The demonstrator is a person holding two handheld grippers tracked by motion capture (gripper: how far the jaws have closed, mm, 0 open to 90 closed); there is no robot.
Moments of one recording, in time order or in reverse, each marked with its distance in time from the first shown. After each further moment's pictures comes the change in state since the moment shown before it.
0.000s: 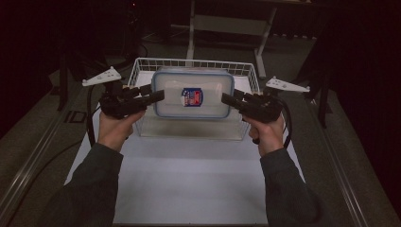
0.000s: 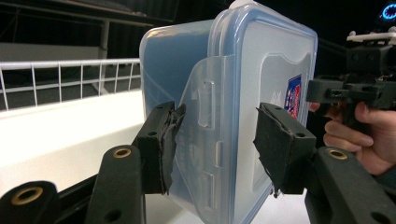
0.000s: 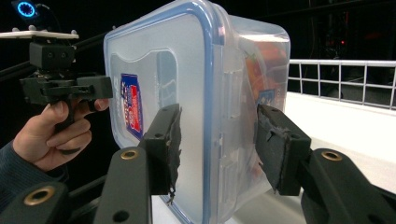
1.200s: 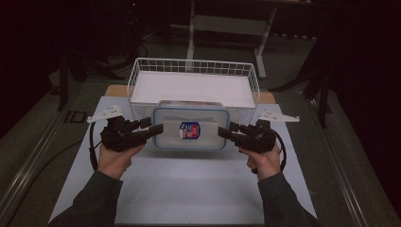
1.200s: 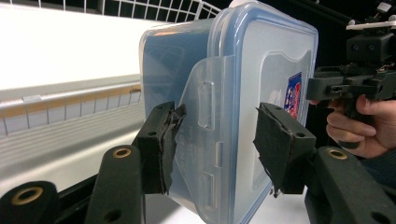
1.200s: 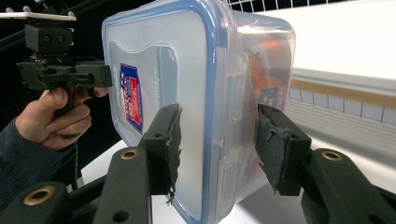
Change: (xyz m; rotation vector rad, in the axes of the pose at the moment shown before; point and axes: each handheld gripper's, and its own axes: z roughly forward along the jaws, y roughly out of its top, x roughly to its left) left arm -0.021 -0.073 -0.019 0.093 0.012 -0.051; right arm 0.014 -0.070 -0.013 0.124 0.013 0.059
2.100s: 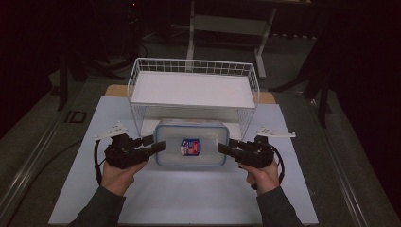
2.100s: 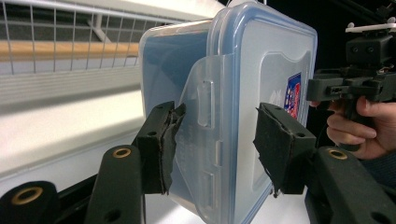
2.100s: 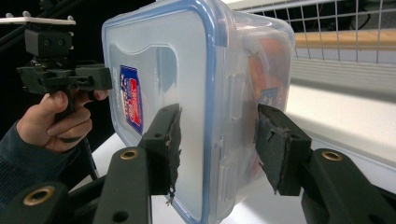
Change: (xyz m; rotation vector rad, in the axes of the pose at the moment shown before) left arm -0.010 -0.040 0.000 0.052 0.015 -0.071; right arm -0.002 -0.046 -0.004 0.045 0.014 0.101
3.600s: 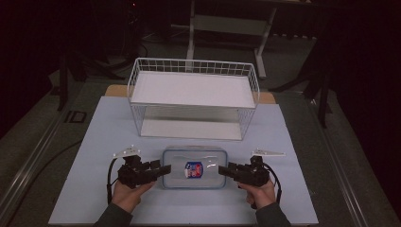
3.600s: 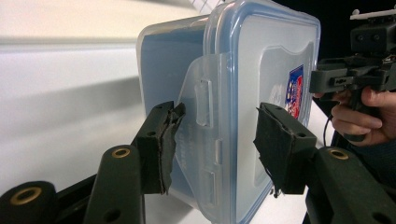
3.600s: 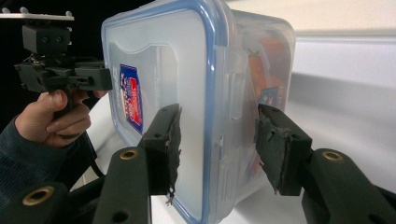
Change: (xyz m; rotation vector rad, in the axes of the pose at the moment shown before) left arm 0.016 -0.076 0.029 0.148 -0.014 -0.131; right arm -0.032 -0.075 0.007 0.129 -0.016 0.157
